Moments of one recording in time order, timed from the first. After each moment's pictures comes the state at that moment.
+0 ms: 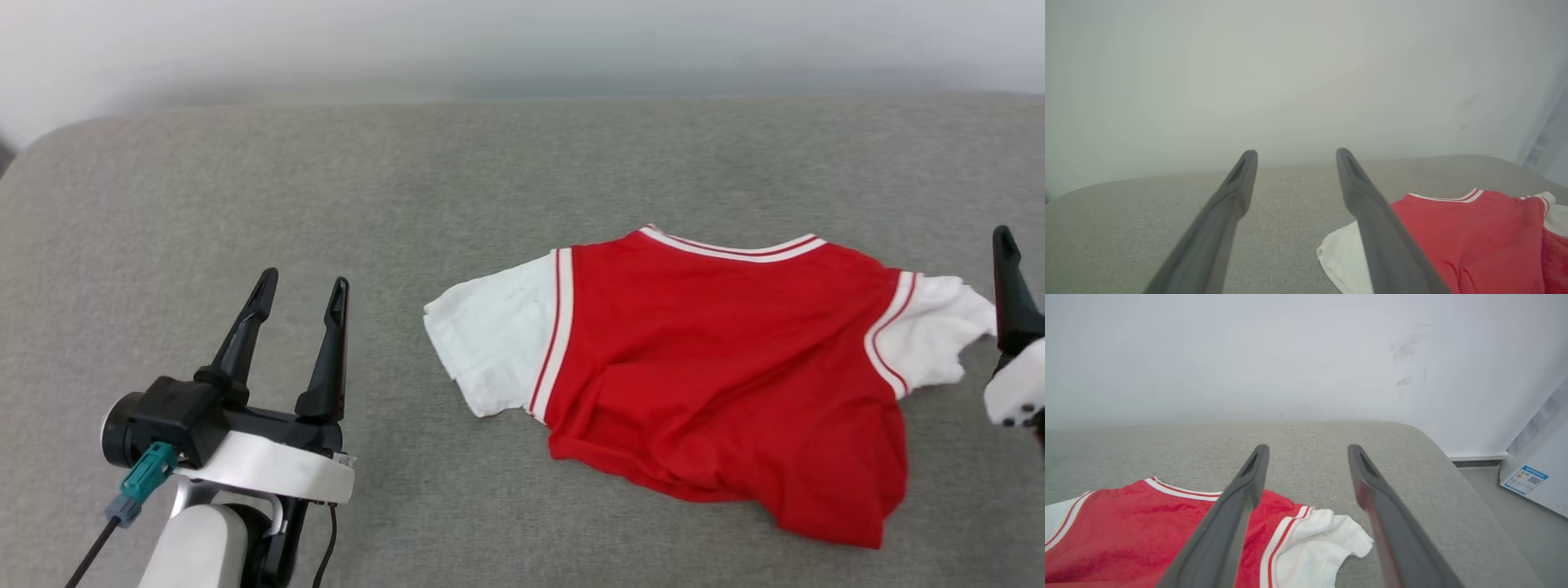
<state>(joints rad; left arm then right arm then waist) -0.17 0.21 -0.11 0.01 -0.30 -0.13 -0.26 -0.30 -0.24 -0.24 0.09 0.18 0.13 0.20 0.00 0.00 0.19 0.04</state>
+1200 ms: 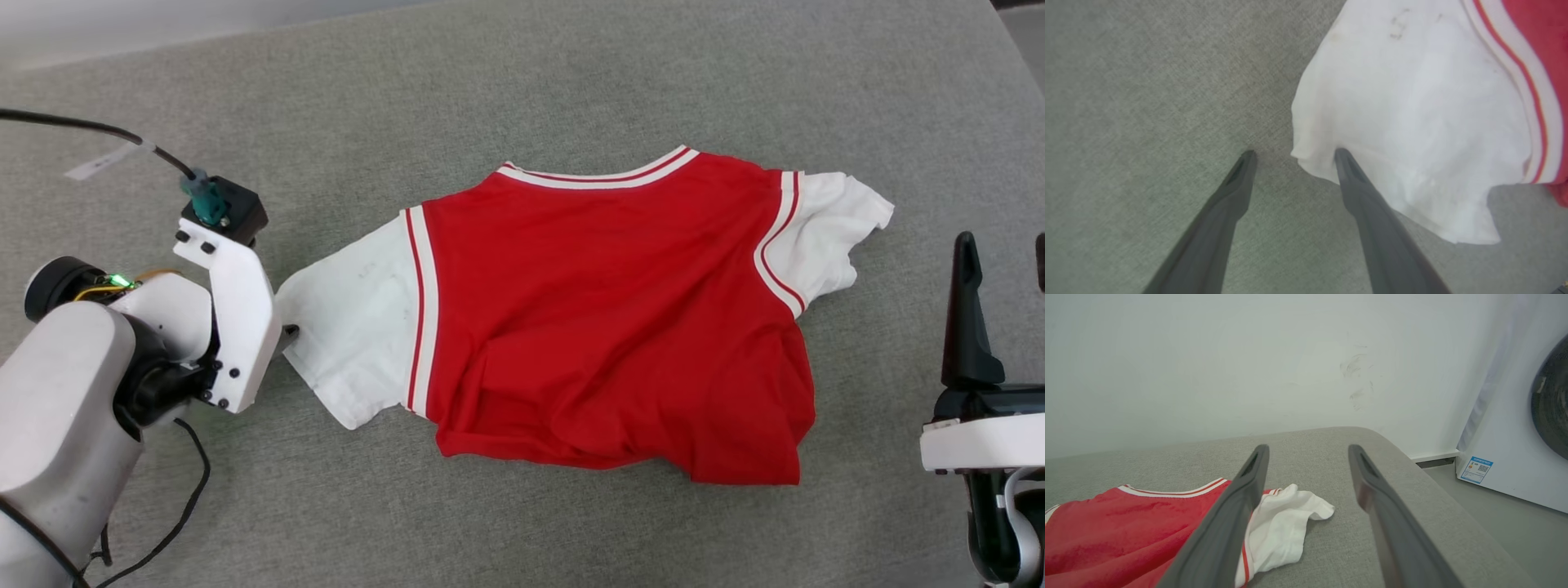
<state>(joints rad) -0.68 0.66 -0.55 0.22 -0.69 -0.13 0.89 -0.13 -0.05 -0.19 -0.16 0.15 0.13 -0.10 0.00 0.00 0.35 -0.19</state>
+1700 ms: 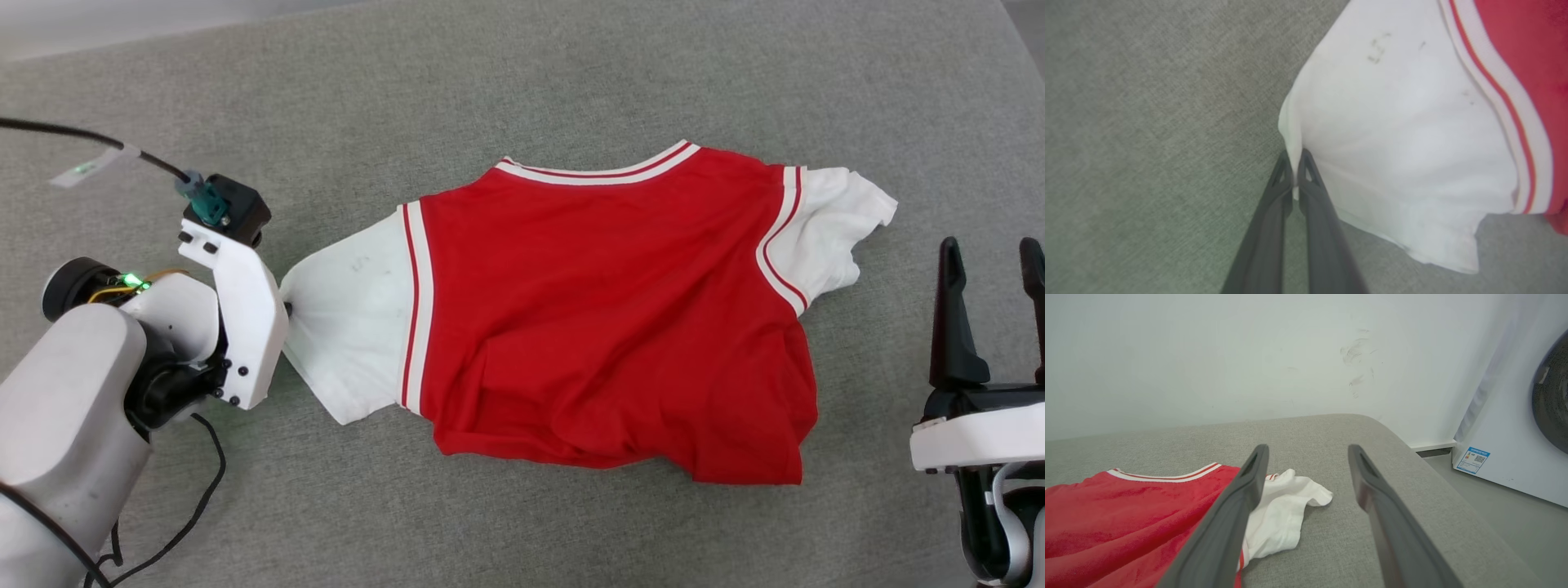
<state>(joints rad) -0.70 0.65 -0.59 0.29 -0.73 -0.13 0.82 -0.14 -0.05 -0.18 -0.12 0.12 0.13 -0.09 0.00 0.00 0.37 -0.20</state>
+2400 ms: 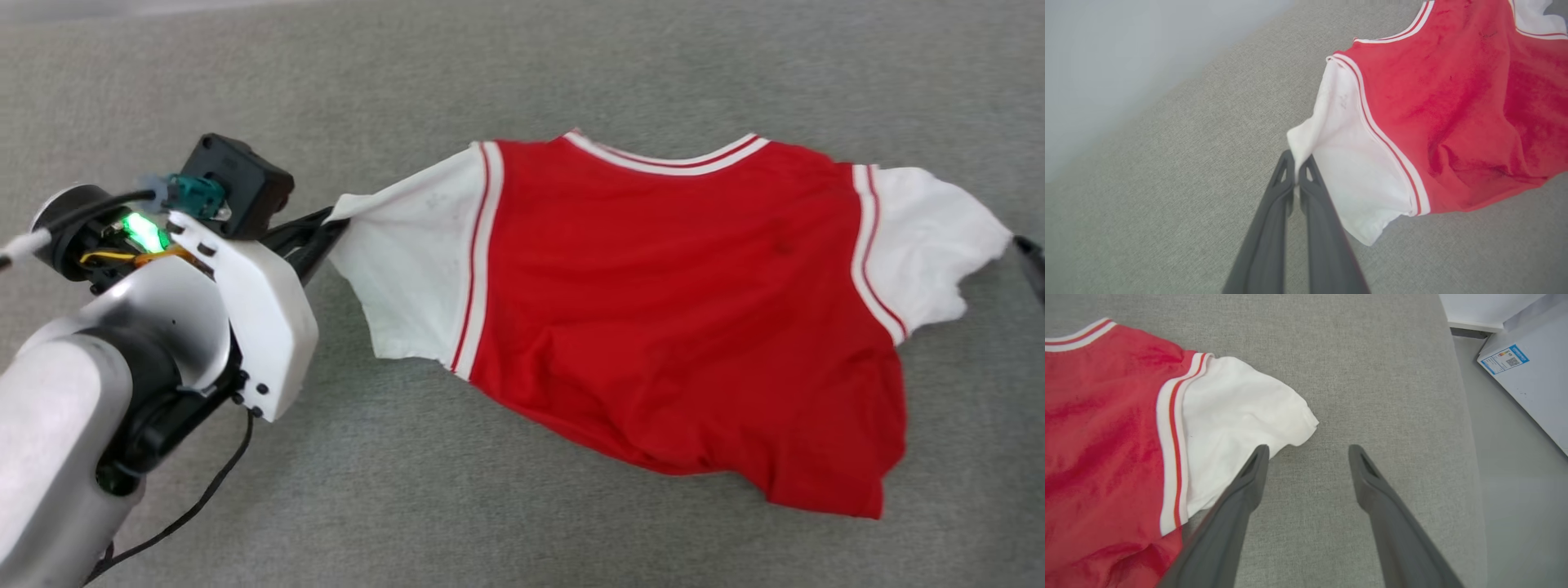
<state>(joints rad) -0.62 0.74 -0.51 -0.22 -0.68 -0.05 0.61 -0.45 -0.42 -0.14 0.04 0.27 0.13 0.86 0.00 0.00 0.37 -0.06</state>
